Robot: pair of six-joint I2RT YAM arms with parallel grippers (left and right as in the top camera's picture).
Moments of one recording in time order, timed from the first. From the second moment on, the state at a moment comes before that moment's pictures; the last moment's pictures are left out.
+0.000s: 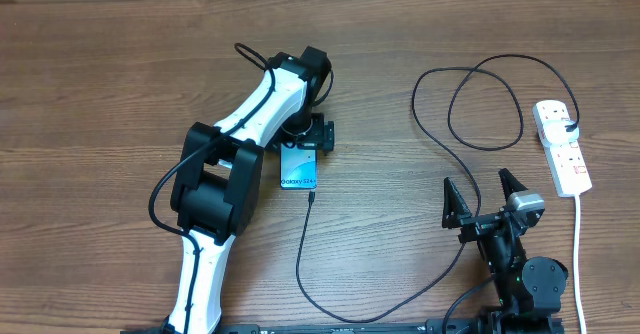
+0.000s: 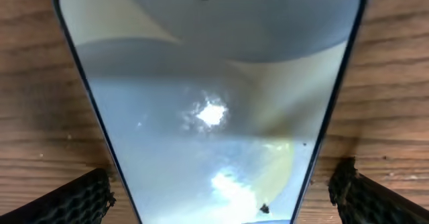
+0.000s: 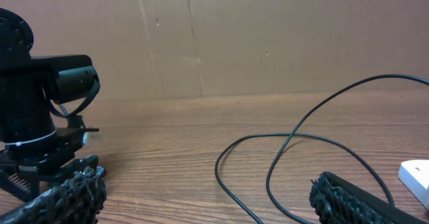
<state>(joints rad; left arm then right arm) -0.42 2.30 1.80 -1.19 0.03 -0.42 -0.02 0.01 0.02 -0.02 -0.21 0.12</state>
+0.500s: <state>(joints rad) -0.42 2.30 1.80 -1.13 0.03 -0.42 -0.02 0.01 0.02 -0.02 -0.21 0.12</state>
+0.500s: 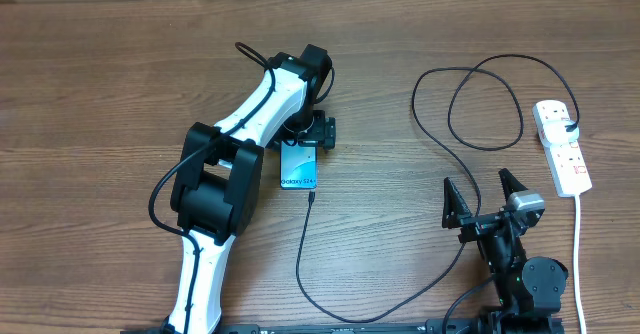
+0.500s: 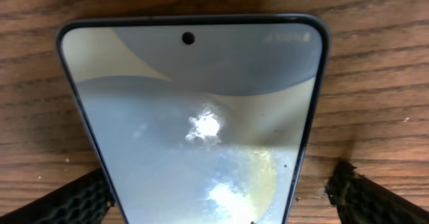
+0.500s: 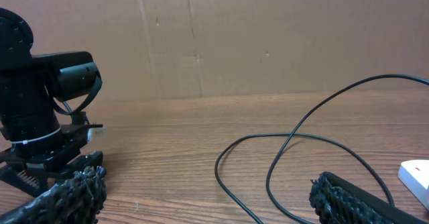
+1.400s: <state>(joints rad) -0.37 2.14 1.80 -1.15 0.09 -0.38 -0.02 0.01 0.02 -0.02 -0.21 0.12</state>
